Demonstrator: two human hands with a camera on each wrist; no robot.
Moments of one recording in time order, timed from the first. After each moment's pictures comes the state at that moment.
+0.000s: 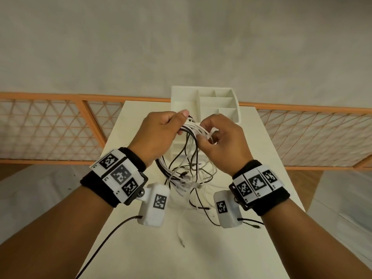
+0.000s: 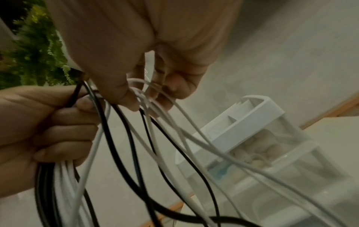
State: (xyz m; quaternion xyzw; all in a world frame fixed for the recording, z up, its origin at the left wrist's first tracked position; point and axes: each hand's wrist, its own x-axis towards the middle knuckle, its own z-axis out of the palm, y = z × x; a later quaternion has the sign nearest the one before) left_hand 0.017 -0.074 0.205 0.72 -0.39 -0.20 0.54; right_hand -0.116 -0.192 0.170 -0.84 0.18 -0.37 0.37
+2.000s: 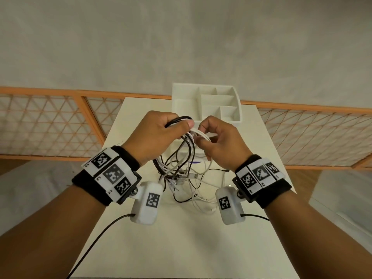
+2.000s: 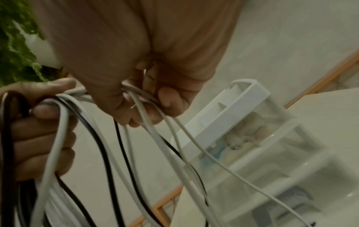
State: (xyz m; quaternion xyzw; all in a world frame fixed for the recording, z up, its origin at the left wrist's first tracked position) left_hand 0.022 -0.063 0.207 0.70 -0.45 -0.20 0.51; right_hand -0.115 -0.195 0.170 -0.82 0.21 -0.25 0.47
